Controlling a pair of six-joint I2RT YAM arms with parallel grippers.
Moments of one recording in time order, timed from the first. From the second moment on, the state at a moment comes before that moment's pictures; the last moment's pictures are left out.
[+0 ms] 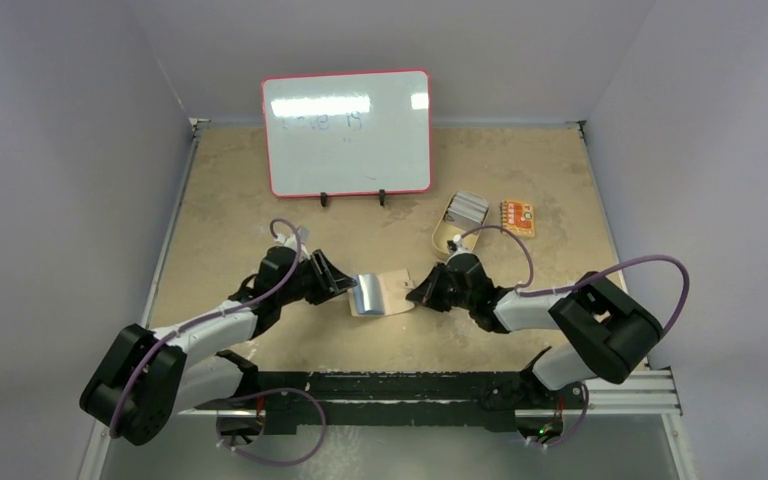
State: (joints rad) left arm -0.48 1.13 0.29 0.27 0.30 -0.99; right arm 0.70 1.46 0.35 0.45 -0.12 1.03
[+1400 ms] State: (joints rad) left arm -0.51 1.16 0.18 0.49 0.29 -1.07; right arm 0.70 1.46 0.35 0.48 -0.10 1.00
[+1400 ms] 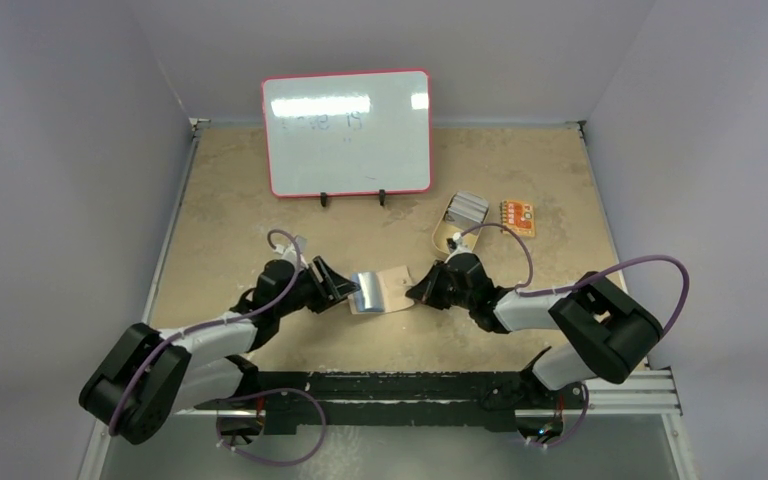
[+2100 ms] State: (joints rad) left arm -0.51 1.28 0.15 0.60 0.27 -1.10; right arm 0.70 1.46 0.34 0.51 -0.10 0.99
